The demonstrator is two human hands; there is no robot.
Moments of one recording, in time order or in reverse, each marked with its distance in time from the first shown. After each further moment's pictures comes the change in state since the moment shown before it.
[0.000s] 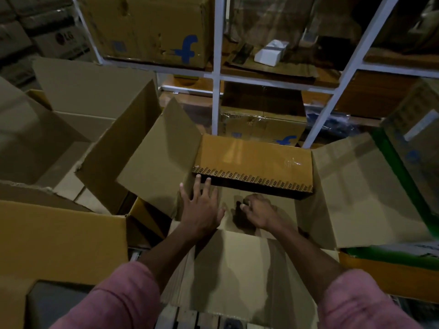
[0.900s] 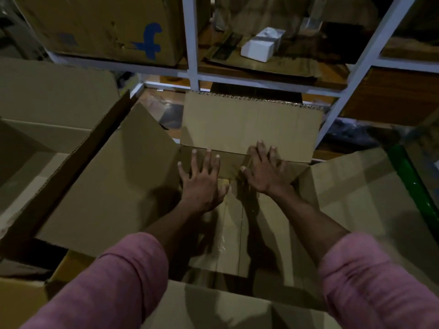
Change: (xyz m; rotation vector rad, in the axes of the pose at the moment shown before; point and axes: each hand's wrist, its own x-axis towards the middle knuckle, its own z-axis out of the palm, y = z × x) left_hand 0.173 0.030 -0.010 -0.033 0.079 -0.039; right_hand 0.149 0.038 -0.121 -0.106 0.247 -0.101
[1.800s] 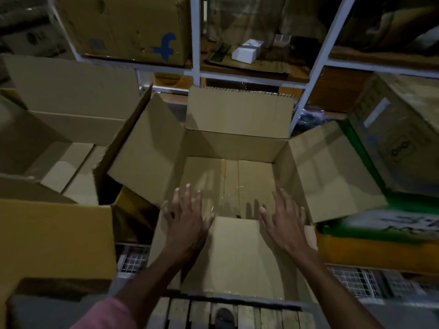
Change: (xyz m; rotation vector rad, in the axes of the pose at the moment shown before) left_hand -0.247 -0.019 0.021 -0.160 0.070 -0.077; right_hand -0.297 -0.012 0.054 0.126 0.263 0.185
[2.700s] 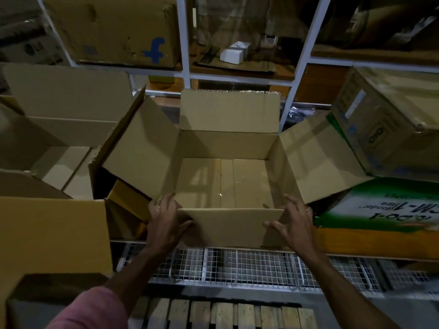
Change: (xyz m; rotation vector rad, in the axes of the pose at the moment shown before) left_hand -0.016 -0.033 -0.007 -0.192 0.081 -0.004; right_hand -0.021 0.063 -0.007 0.083 0.124 -0.018
